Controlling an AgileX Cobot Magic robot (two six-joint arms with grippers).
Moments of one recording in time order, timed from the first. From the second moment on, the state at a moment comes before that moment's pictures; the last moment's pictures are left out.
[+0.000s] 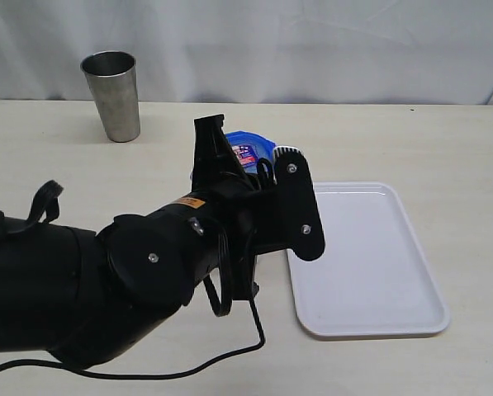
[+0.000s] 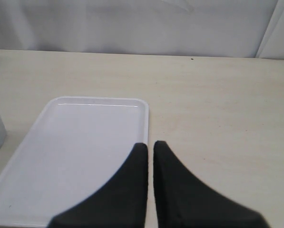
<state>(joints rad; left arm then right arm) -1.12 1.67 -0.88 -1.39 -0.59 2.11 0.05 0.00 0.00 -0.03 0.35 -0.01</state>
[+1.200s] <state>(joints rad) -1.12 1.67 -0.88 -1.42 -0.61 2.11 0.05 0.00 0.00 -0.03 0.35 -0.01</state>
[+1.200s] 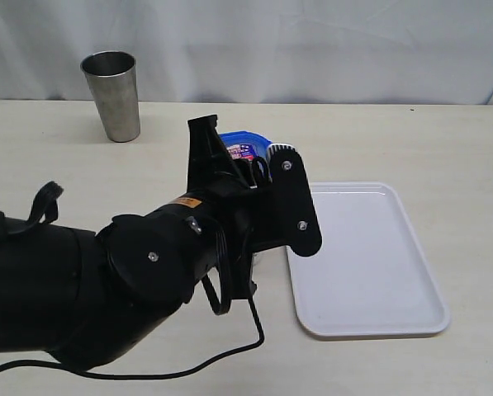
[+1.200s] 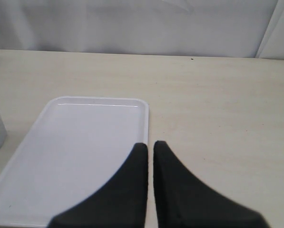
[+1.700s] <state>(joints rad) -1.17 1.67 -0.88 -1.46 -0.61 2.11 0.05 0.00 0.00 -0.03 0.35 -0.01</state>
